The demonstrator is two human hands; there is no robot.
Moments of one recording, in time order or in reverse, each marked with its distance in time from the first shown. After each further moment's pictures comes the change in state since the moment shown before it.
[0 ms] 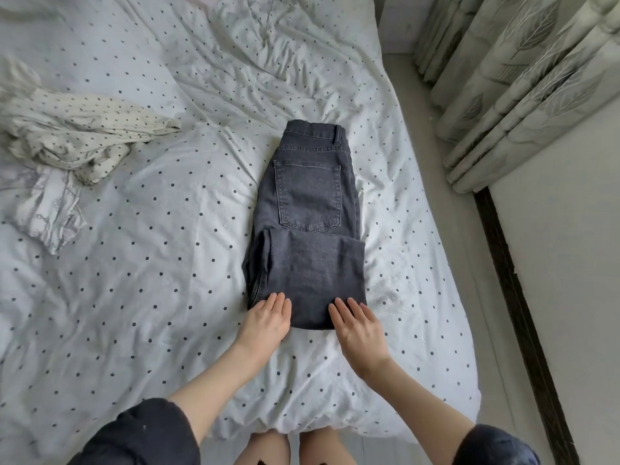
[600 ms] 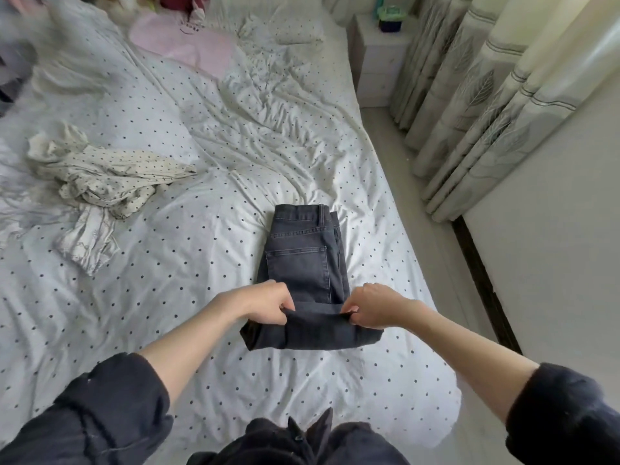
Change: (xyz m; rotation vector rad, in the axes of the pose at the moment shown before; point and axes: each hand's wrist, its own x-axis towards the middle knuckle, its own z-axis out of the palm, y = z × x) left_hand 0.002 -0.055 -0.115 -0.690 -0.510 0.099; right_hand -0.004 0.043 -0.142 0.304 -0.422 -0.088
